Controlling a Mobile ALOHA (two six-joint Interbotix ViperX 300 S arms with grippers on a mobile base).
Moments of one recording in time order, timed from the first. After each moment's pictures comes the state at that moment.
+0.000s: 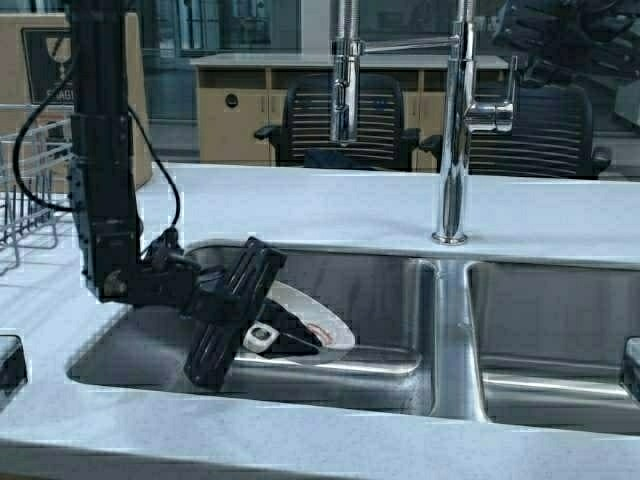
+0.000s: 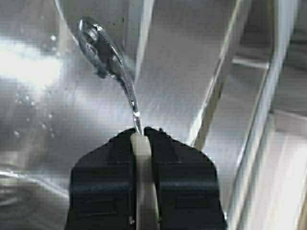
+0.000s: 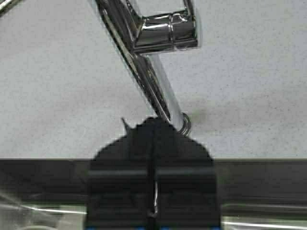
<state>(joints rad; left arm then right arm) -0.52 0.73 0.87 0.47 -1.08 -1.50 0.14 -0.13 0.85 0.09 -0.34 0.26</state>
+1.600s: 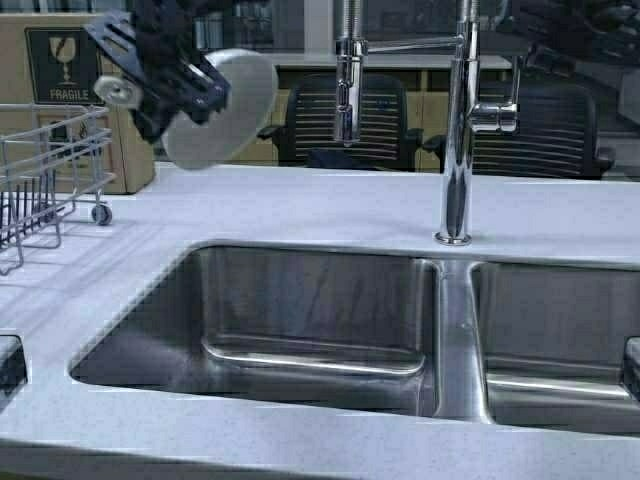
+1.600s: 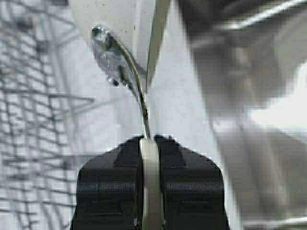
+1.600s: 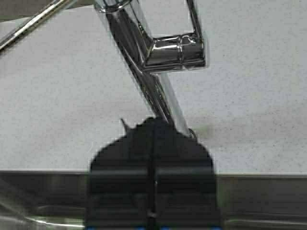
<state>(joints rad) -0.54 -0.15 0.68 0.97 0.63 -0.68 0.14 -0.15 0.85 0.09 -0.36 0.25</state>
